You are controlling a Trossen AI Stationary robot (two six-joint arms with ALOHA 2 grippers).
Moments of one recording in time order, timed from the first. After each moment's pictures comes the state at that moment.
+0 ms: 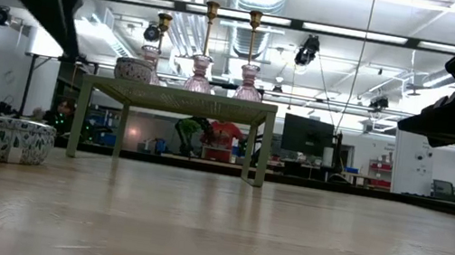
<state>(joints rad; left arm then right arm) -0.53 1.24 0.92 -0.83 -0.43 -0.78 0.28 0.41 0.01 0.08 0.39 0.22</state>
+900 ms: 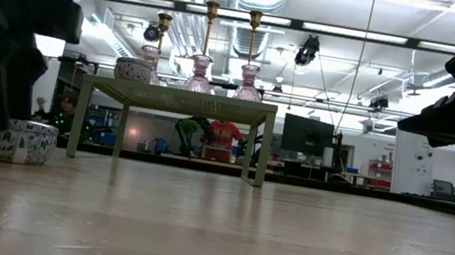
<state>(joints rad) -0.52 1.31 0.65 -0.60 -0.31 -0.87 0.28 0.41 0.01 0.08 0.39 0.22</state>
